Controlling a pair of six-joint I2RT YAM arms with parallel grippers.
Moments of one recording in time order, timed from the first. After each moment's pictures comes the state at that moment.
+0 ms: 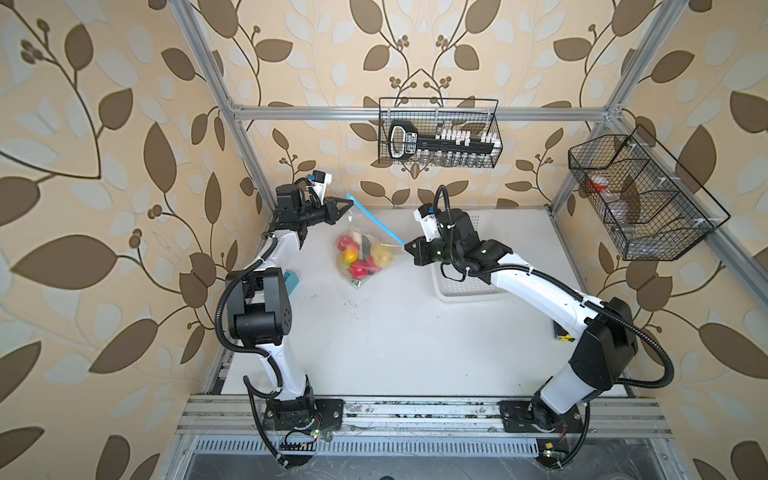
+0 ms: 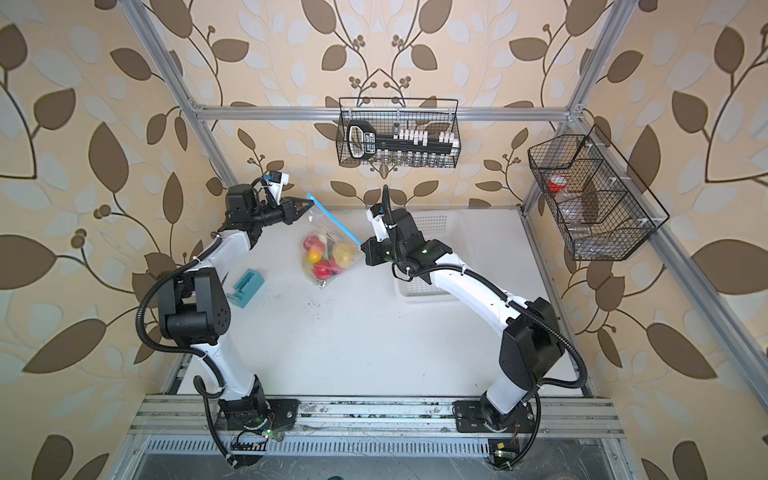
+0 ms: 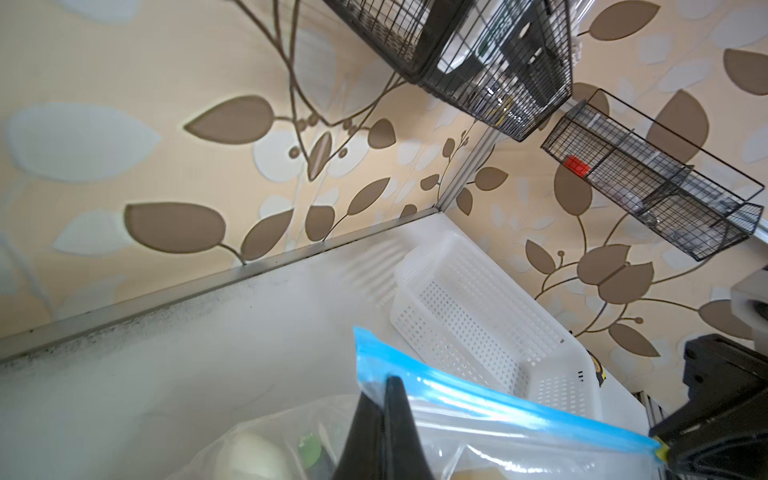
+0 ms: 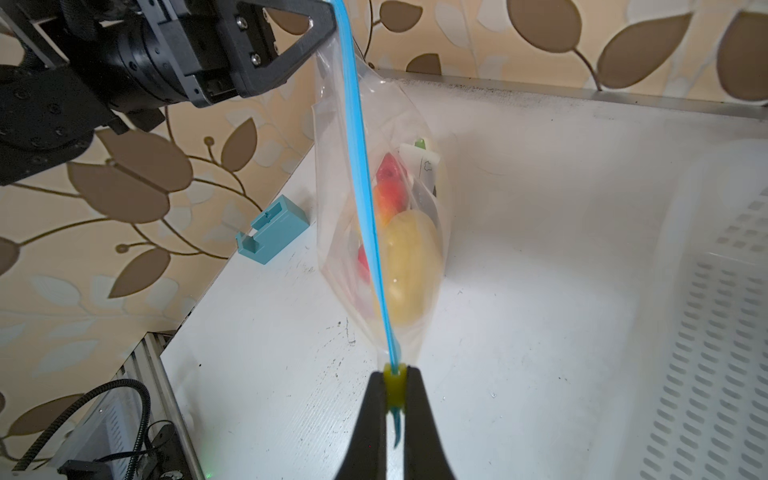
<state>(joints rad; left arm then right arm) 0.13 1.84 1.45 0.11 0.99 -0.20 0.64 1.64 1.44 -0.36 -0.17 0.34</state>
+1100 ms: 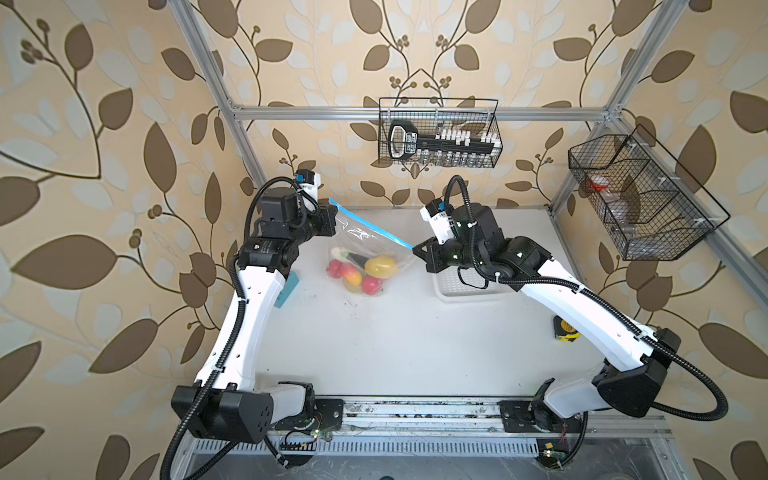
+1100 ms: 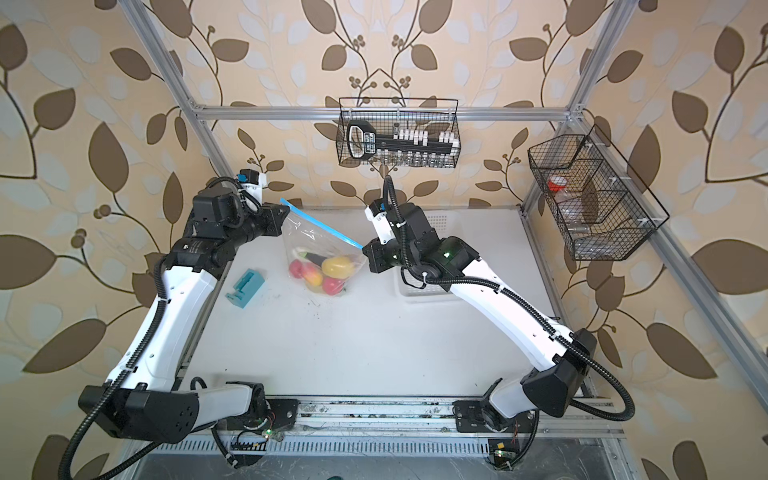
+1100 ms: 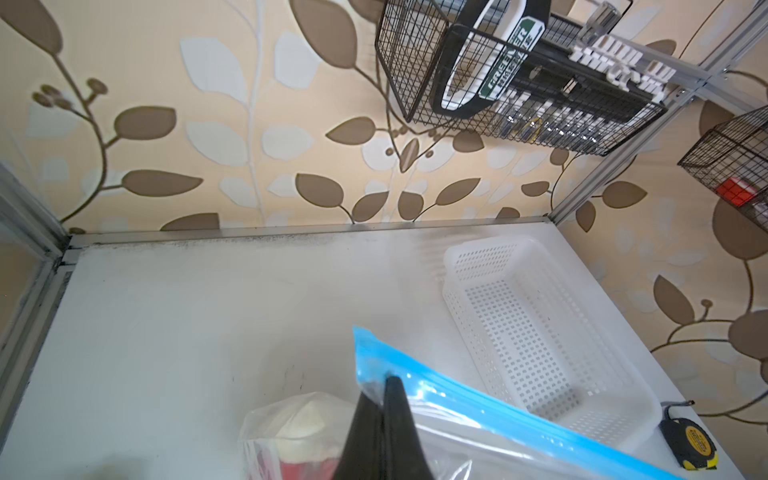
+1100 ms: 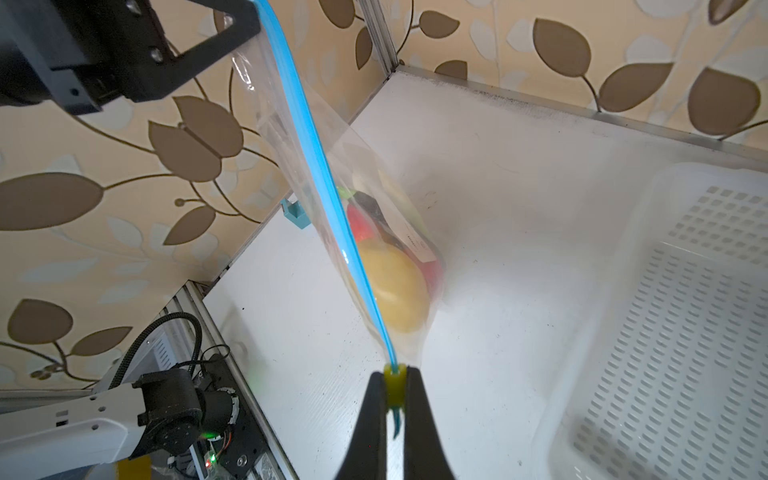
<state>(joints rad) -0.05 1.25 1.42 -0.55 0.29 -0.17 0.74 1.47 1.60 -0.71 -0.10 0.30</state>
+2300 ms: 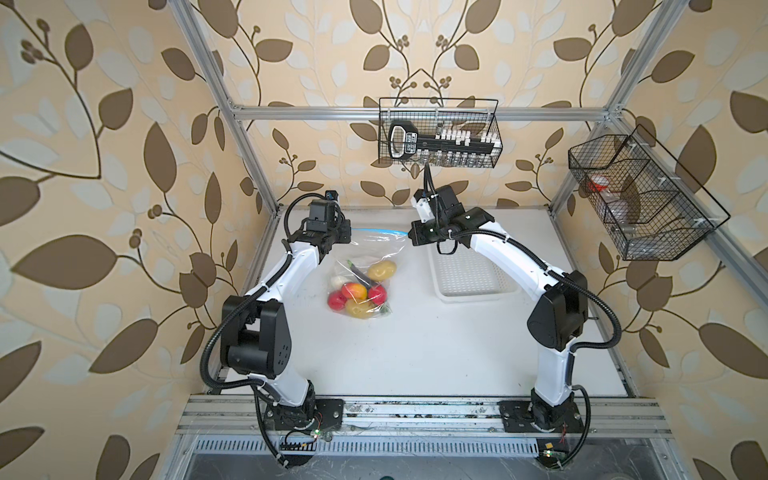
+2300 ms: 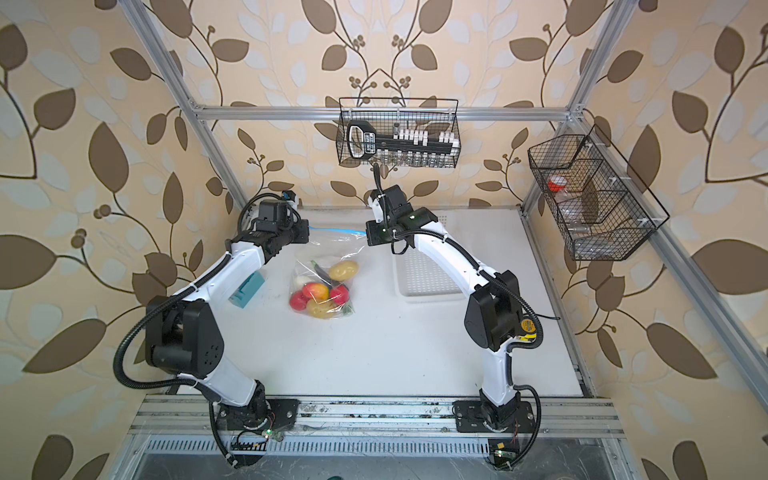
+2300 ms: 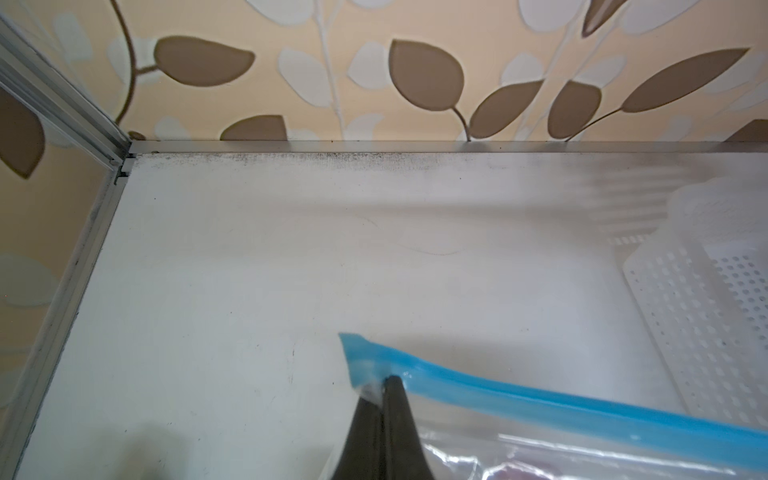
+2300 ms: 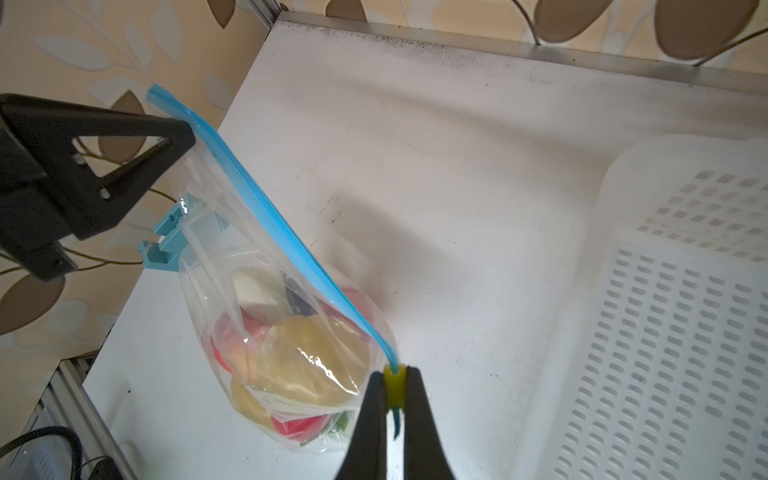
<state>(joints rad) -0.11 1.63 1.32 -0.32 -0.03 -0.11 0.55 1.99 1.92 -0.72 -0.14 0.29</state>
